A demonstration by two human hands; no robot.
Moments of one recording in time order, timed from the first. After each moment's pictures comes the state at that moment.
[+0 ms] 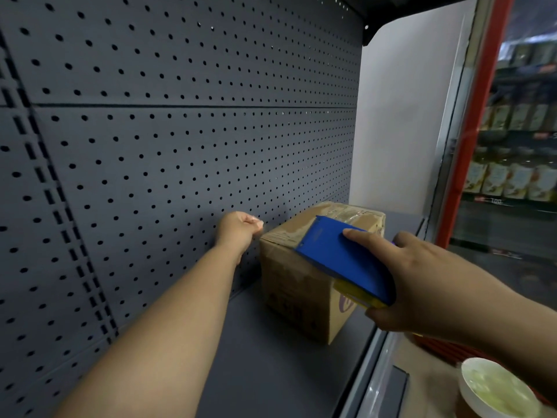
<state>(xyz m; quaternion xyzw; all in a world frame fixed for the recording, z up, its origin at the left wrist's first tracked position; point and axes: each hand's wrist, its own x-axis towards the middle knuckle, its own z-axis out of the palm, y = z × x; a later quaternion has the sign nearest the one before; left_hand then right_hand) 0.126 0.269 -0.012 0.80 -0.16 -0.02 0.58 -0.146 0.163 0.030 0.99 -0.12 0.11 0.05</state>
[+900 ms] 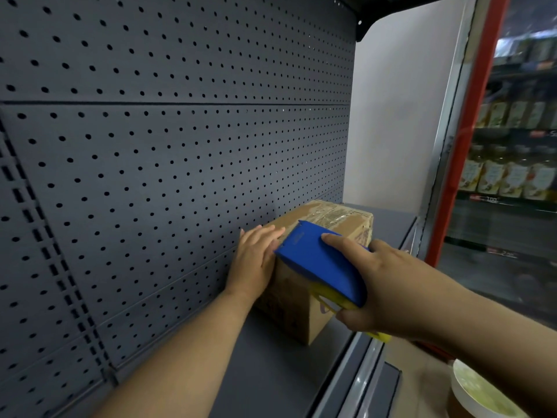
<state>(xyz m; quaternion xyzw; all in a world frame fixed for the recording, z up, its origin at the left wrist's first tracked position) 0.086 0.246 -0.074 0.81 -0.41 0.19 0.38 -0.140 0.147 0.021 0.99 -0.11 0.08 0.00</state>
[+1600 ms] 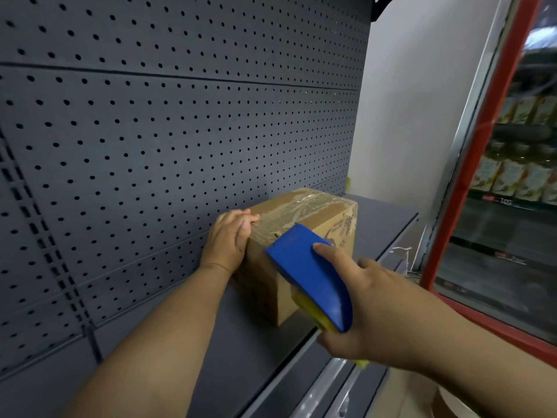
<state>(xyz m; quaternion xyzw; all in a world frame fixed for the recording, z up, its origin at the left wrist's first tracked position) 0.084 0.243 -0.077 0.83 -0.33 0.21 0.40 -0.177 0.124 0.004 1.00 -0.06 0.04 -0.06</state>
